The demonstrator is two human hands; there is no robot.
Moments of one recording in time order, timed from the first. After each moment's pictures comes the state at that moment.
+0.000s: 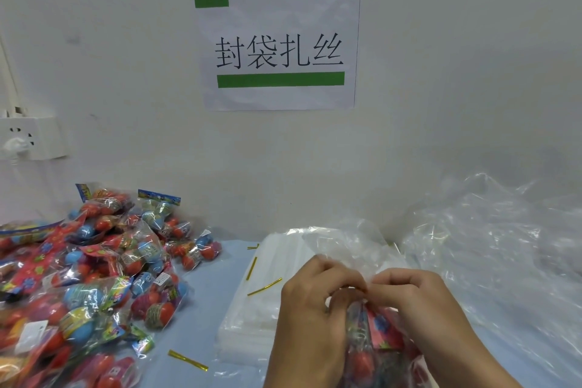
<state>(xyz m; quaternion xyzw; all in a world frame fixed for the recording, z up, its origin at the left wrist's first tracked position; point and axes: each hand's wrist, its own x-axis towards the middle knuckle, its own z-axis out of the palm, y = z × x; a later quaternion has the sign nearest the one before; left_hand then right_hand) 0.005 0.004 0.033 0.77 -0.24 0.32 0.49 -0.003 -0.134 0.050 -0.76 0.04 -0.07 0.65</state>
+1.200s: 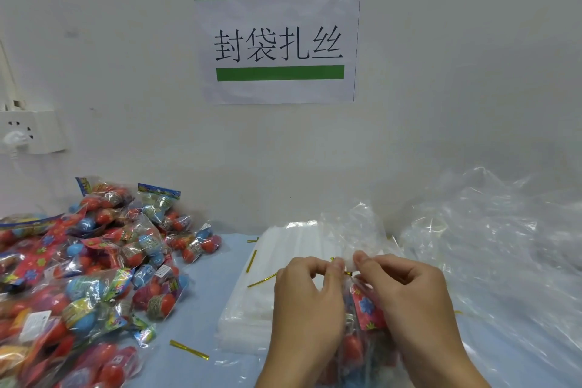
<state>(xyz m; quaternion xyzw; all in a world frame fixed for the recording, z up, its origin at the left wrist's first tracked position) 0.000 -0.003 0.041 0.79 -0.01 0.15 0.59 -0.003 -0.115 0.037 -0.70 0.01 -0.22 0.69</state>
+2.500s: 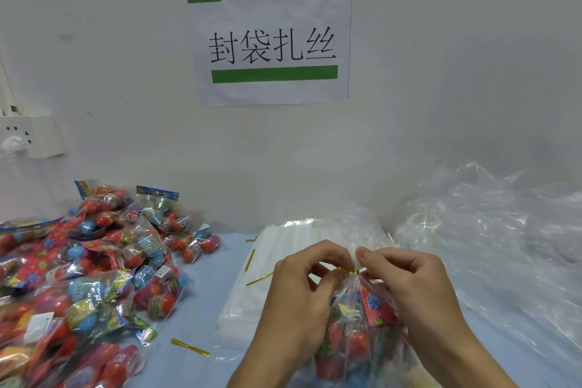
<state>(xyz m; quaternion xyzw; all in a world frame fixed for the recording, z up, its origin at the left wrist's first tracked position) 0.004 0.013 0.045 0.79 -0.22 0.17 0.54 -0.006 -0.131 0.046 -0.68 -0.01 -0.16 0.71</state>
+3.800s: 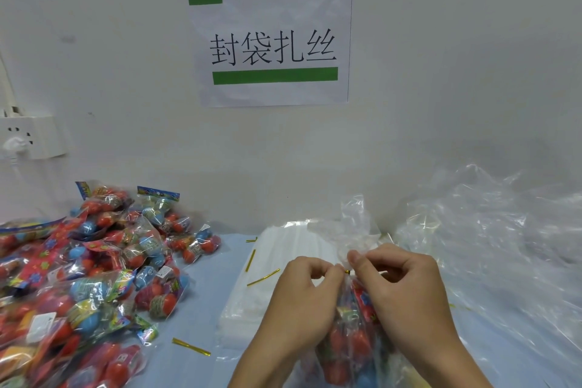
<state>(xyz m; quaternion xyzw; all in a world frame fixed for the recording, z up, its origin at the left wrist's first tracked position) 0.005 0.009 0.045 0.81 -0.06 0.05 0.58 -0.003 -0.122 0.039 -0.74 -0.04 -0.27 0.61</state>
